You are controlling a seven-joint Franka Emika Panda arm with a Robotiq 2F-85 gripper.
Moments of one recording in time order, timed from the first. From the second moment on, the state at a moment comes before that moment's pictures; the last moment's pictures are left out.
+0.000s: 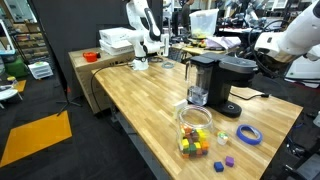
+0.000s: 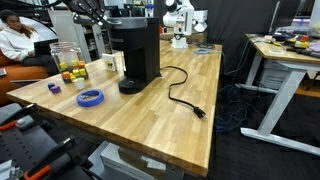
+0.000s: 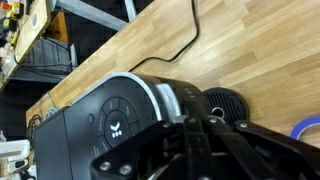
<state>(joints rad) 0.14 -0.35 0.04 -2.74 -1.23 2.56 -0.13</state>
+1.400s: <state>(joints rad) 0.15 -0.37 0.07 -2.68 -1.23 2.55 -0.21</state>
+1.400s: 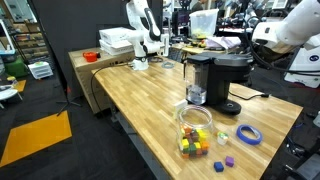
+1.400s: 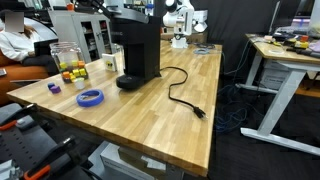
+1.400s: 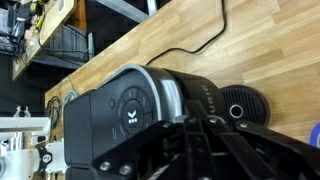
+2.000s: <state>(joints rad) 0.16 -0.47 0.08 -2.67 -1.23 2.53 -0.29</state>
